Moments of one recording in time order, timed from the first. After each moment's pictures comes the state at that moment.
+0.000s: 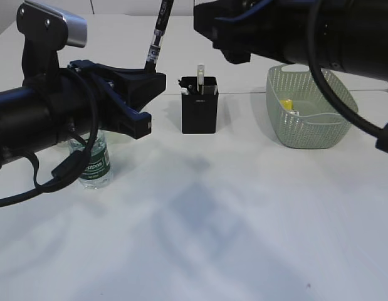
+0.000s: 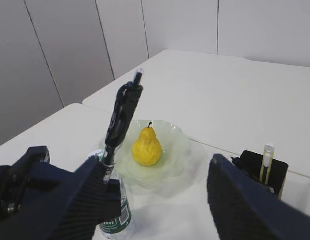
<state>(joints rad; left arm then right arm) -0.60 1.50 -0.68 0.25 -0.65 -0.25 0.62 1.28 -0.92 0.31 -0.09 -0.21</state>
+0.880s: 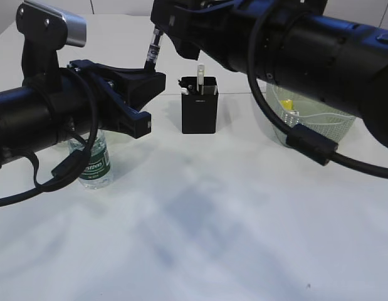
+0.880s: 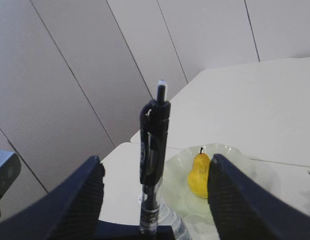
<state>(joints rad) -0.60 1.49 -0.68 0.24 -0.65 -0.25 0.62 1.46 -0.92 -0.08 -0.40 0.43</state>
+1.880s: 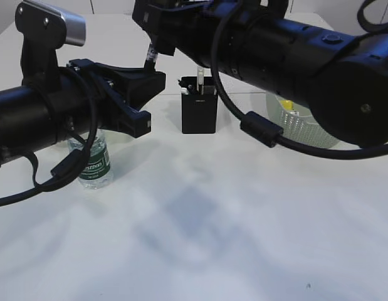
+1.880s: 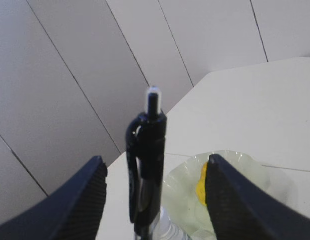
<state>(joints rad) -0.60 1.49 -0.68 0.24 -0.65 -0.25 0.62 1.59 -1.02 -0.09 -0.46 0.46</state>
